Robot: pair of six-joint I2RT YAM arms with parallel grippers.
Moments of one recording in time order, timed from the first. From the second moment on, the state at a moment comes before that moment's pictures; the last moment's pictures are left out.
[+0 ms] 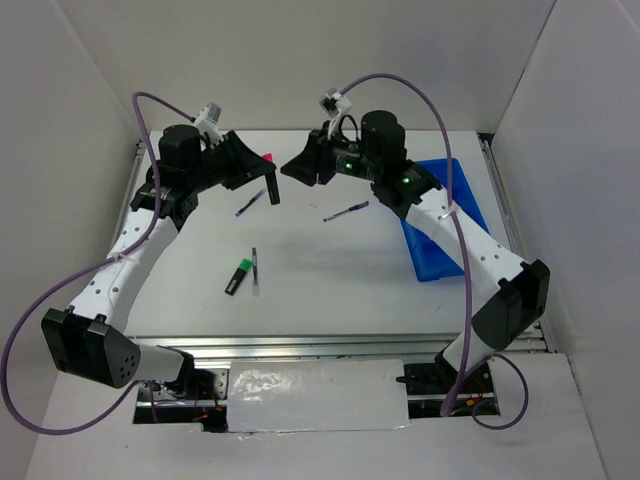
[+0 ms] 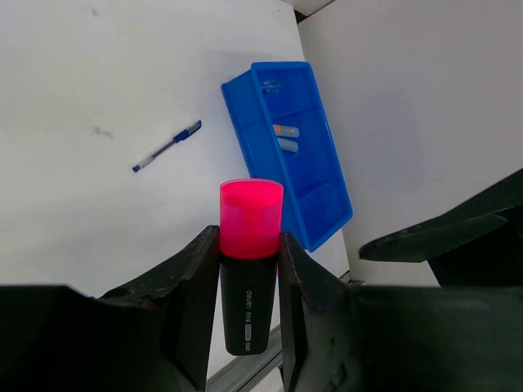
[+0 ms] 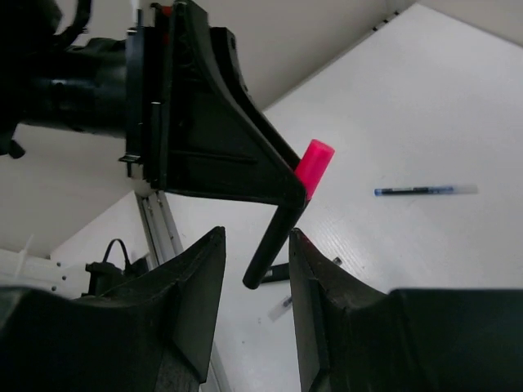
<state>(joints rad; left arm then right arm) -0.24 1.35 1.37 -0.32 0.41 -0.74 0.59 1.55 1.58 -0.13 -0.54 0.33</state>
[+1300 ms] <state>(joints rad) -0.23 1.34 1.31 -0.34 0.46 -0.73 0.65 1.67 1.60 -0.27 -0.41 0.24</state>
